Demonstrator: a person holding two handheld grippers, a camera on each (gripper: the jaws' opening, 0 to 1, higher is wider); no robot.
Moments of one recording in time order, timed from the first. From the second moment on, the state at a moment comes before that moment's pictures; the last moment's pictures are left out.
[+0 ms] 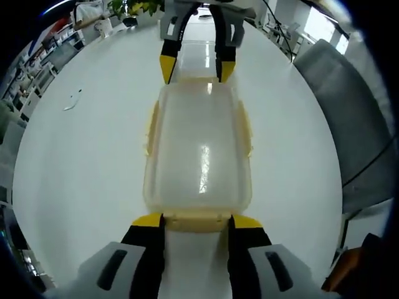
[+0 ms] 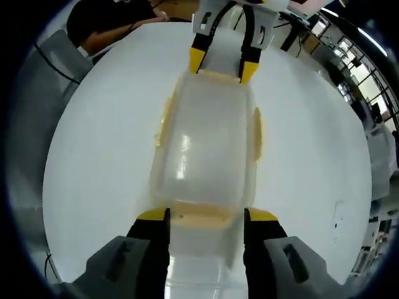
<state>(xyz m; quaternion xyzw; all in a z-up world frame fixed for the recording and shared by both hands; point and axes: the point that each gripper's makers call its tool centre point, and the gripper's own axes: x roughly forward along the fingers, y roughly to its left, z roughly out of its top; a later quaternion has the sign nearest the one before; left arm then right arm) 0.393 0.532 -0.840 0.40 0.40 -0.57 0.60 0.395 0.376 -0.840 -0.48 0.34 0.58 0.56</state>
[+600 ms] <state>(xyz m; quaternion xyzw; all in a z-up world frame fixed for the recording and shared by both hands) 0.398 0.527 -0.841 0.40 0.41 -0.56 0.60 0.394 0.373 -0.838 -0.46 0.35 0.58 0.57</state>
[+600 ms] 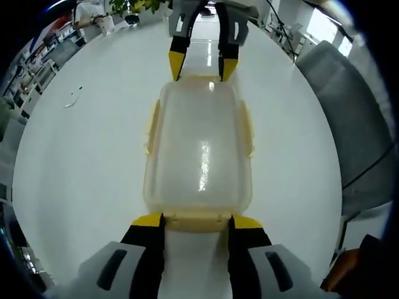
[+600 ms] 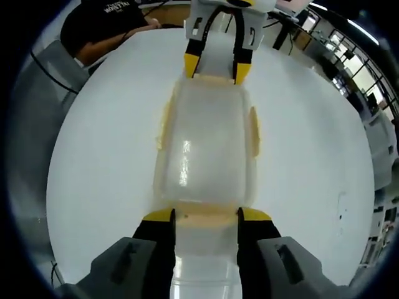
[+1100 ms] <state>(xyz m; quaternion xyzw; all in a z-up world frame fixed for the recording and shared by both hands) 0.399 0.527 -0.844 0.40 0.42 -0.55 0.60 0.399 0.375 -0.840 -0.46 0.35 0.57 0.58</state>
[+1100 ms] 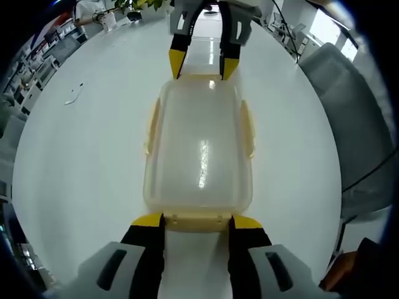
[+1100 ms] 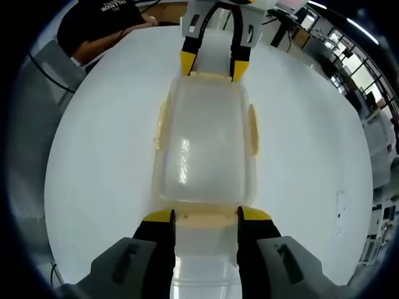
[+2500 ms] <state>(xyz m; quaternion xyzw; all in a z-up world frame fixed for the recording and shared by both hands) 0.366 0.484 -0.740 0.43 0.42 -0.49 0.62 0.379 0.335 -0.748 -0.48 0.25 0.61 0.59</state>
